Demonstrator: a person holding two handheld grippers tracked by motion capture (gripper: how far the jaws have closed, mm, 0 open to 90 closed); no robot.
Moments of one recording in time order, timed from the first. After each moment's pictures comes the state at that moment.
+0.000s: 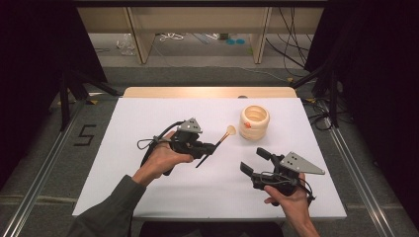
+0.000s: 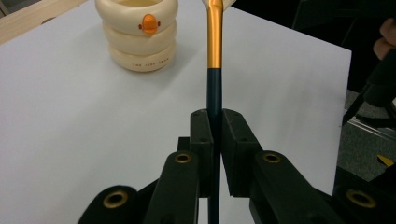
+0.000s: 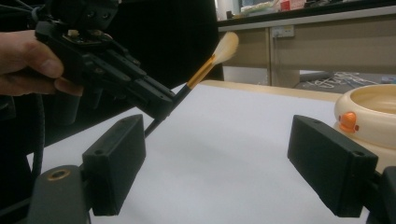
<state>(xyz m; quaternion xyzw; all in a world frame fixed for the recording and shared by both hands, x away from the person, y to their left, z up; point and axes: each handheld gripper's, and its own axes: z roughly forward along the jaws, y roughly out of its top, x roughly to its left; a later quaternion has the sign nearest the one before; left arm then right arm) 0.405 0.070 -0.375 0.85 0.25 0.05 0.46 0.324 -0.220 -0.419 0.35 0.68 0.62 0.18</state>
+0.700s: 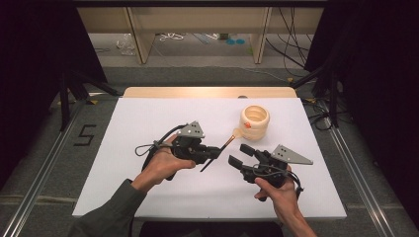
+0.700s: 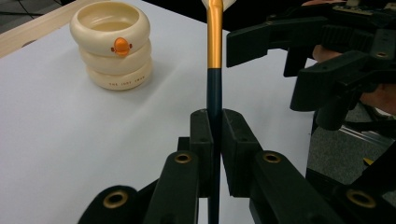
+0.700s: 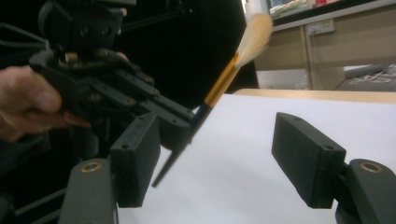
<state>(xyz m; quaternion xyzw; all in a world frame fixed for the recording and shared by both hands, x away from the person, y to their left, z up) 0.385 0.064 -0.364 0.85 0.22 0.05 0.48 0.342 -0.196 -0.416 0.33 0.66 0.67 0.10</state>
